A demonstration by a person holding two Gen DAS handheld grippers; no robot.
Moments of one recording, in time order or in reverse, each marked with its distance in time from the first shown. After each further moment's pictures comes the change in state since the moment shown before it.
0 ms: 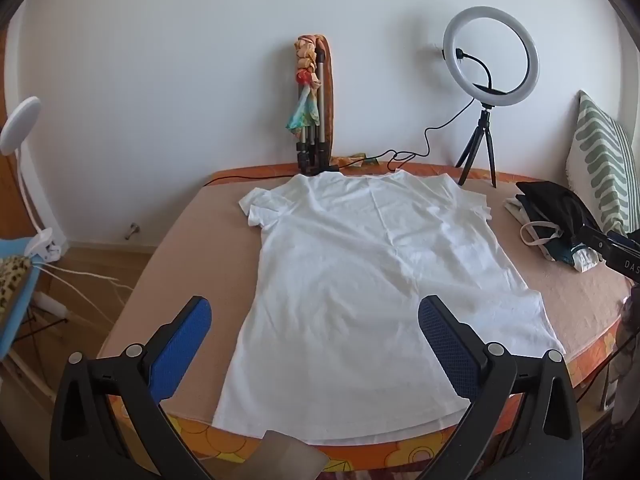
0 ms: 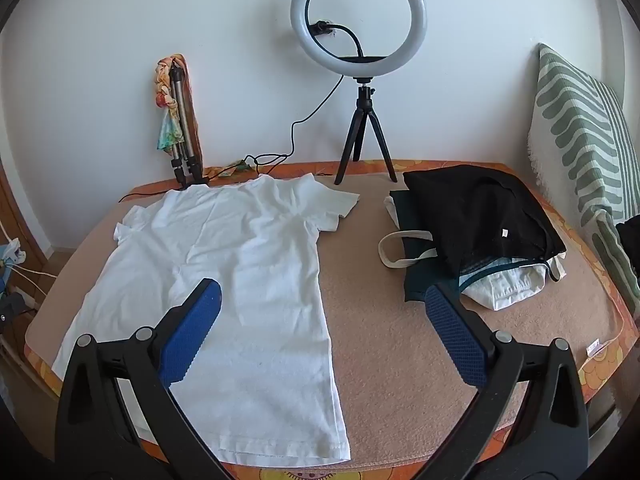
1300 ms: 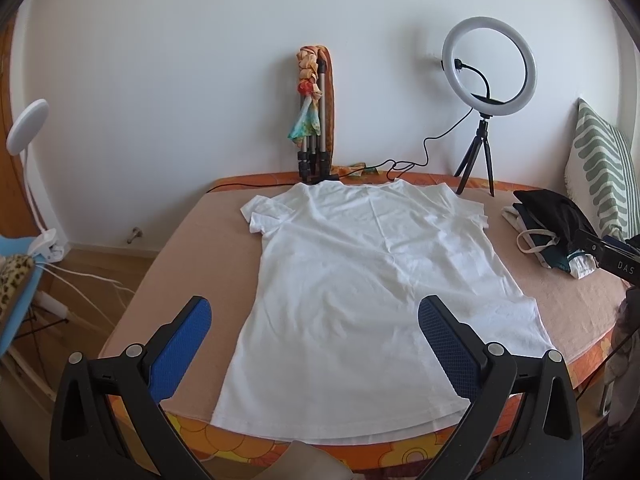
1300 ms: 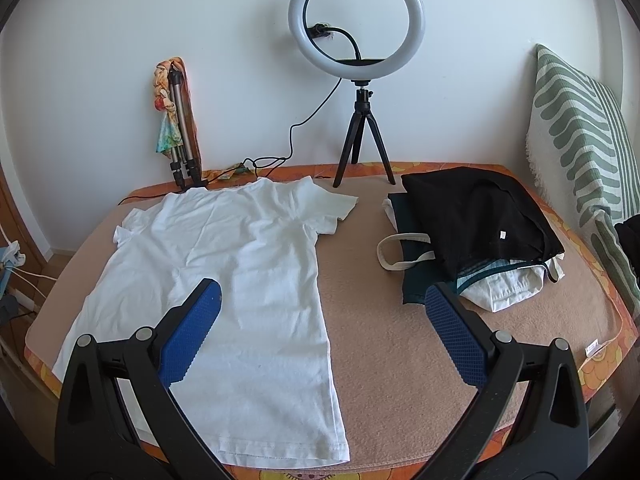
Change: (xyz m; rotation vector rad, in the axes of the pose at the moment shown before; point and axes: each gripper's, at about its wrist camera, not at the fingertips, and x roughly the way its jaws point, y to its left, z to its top) left arm -0.011 0.000 0.003 -0.007 -0.032 0.004; right arm -0.002 -0.001 0.001 -0.009 -0.013 -0.022
